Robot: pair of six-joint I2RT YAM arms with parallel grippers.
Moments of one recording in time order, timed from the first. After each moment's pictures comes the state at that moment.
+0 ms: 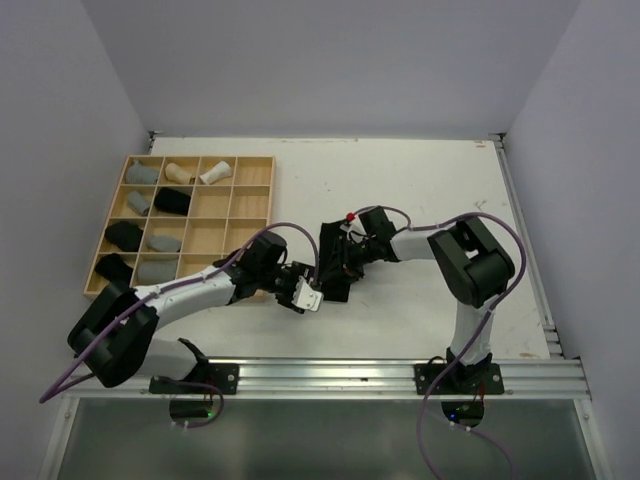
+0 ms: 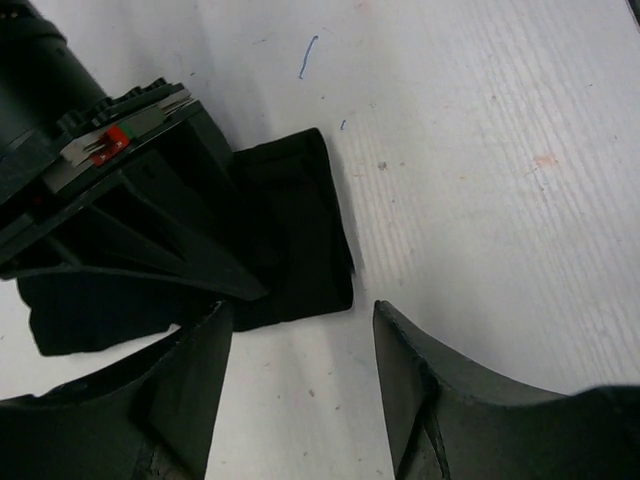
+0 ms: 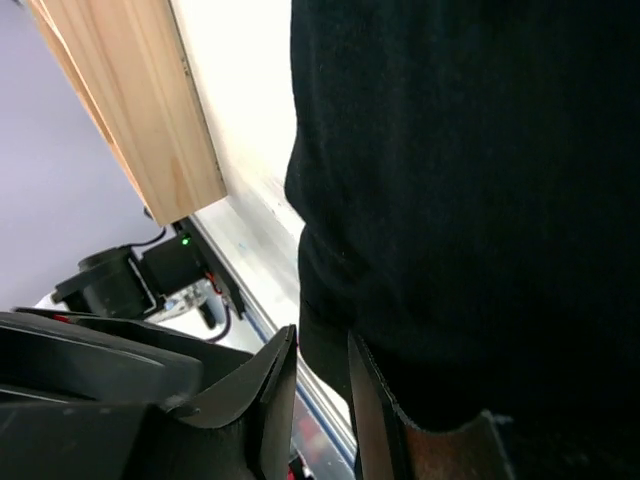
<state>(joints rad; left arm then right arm) -0.69 1.34 0.63 -0.12 0.64 1.11 0.52 1.92 0.94 -0.03 -0.81 0.77</state>
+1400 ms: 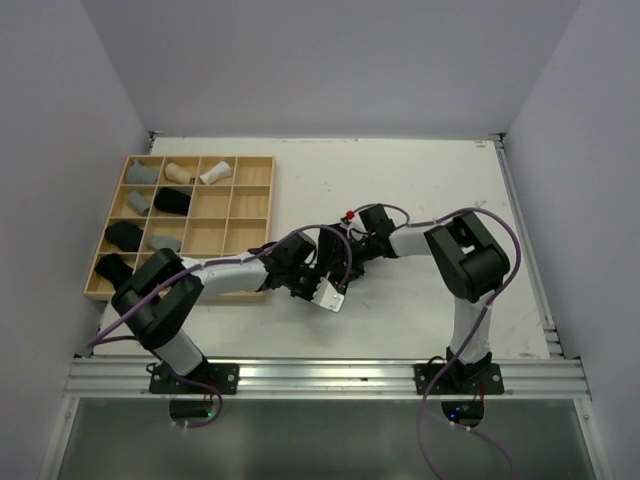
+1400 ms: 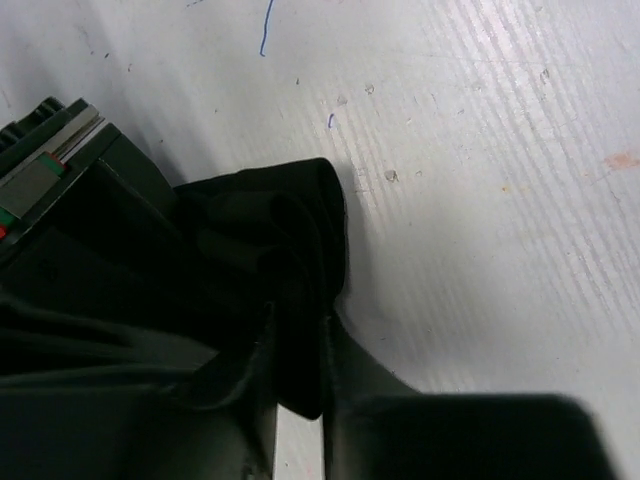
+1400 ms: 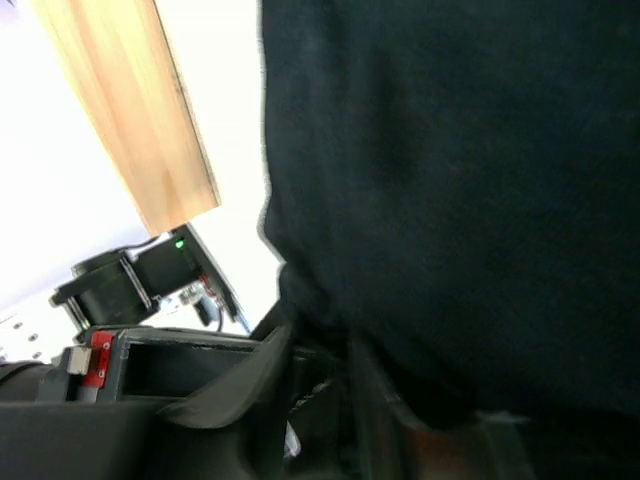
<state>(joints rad) -0.79 1.62 0.78 -0.16 0.51 1.16 0.50 1.98 0.97 -0.03 -0.83 0.73</state>
